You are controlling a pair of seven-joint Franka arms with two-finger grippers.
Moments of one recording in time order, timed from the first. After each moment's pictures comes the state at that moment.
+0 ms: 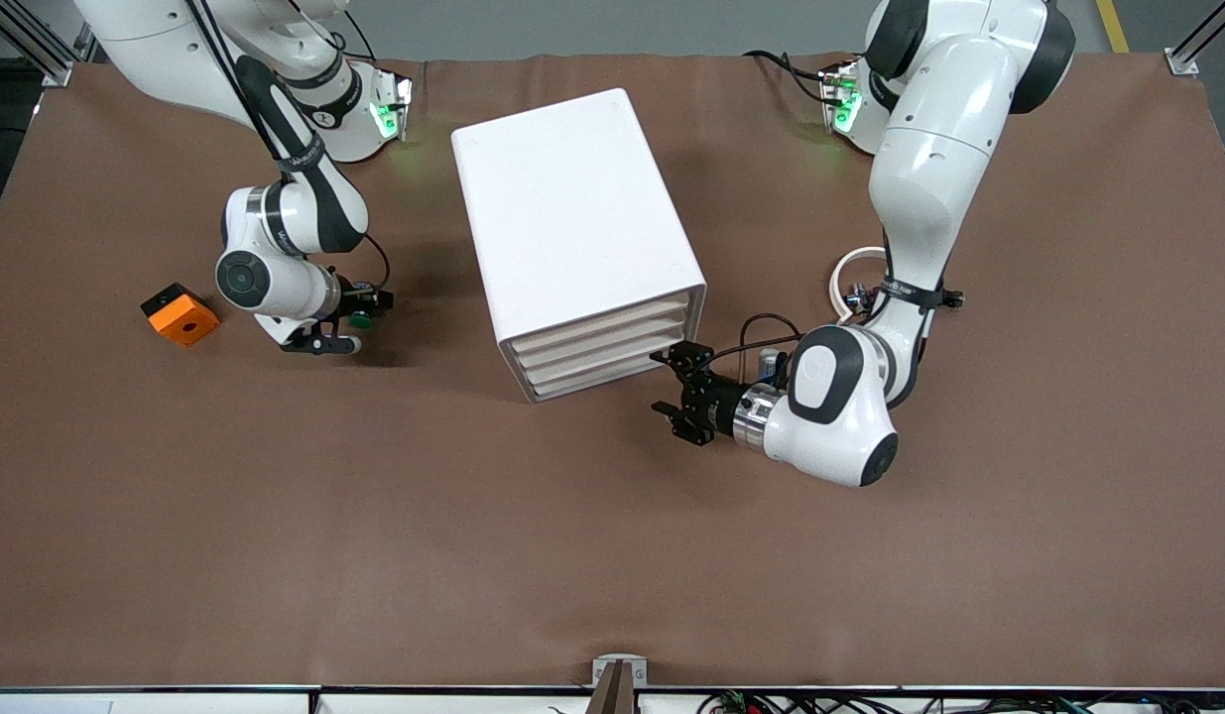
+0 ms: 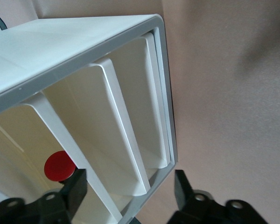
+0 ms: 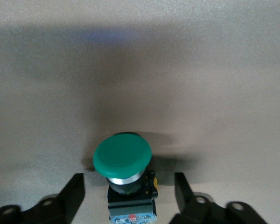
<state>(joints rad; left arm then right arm) -0.42 0.90 0.02 -1.23 -0.96 1.74 -1.93 0.12 0.28 0.03 -2.46 0.09 2.41 0.11</state>
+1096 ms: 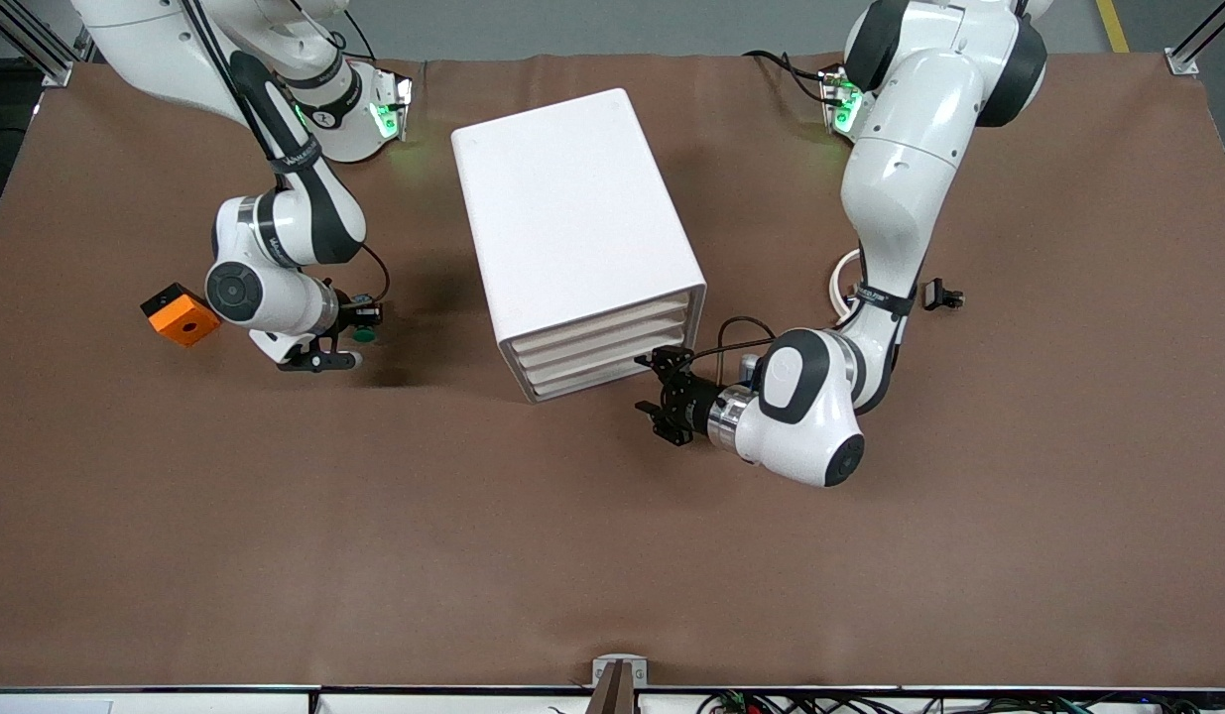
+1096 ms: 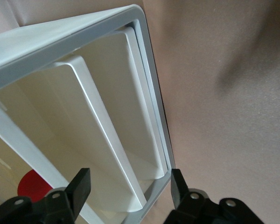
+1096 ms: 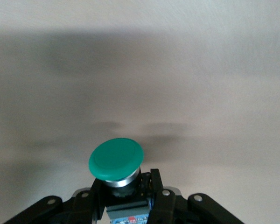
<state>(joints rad) -0.47 0.97 0.04 -1.15 -0.96 1.75 -1.89 0.15 0.27 0.03 -2.26 0.09 2.20 0.02</state>
